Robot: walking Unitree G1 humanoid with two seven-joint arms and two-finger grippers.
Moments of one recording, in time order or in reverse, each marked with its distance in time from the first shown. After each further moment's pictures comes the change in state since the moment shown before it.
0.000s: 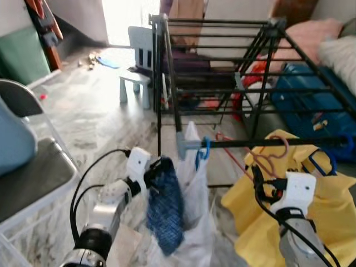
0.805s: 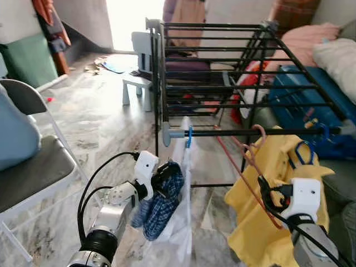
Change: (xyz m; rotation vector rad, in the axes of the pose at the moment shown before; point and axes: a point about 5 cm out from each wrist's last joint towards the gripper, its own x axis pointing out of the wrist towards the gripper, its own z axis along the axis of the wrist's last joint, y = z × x) left arm 0.003 -0.008 -0.006 -0.009 0.042 -0.040; right arm -0.004 -0.024 -0.015 -0.044 0.151 0.020
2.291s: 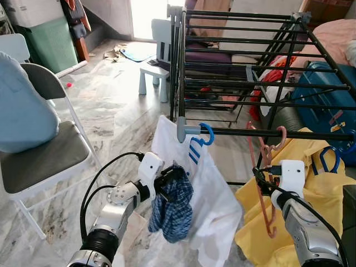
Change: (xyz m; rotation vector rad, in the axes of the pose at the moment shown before) left arm 0.003 -0.007 -0.002 0.010 0.027 -0.069; right arm 0.053 0.001 0.001 0.040 0.128 0.050
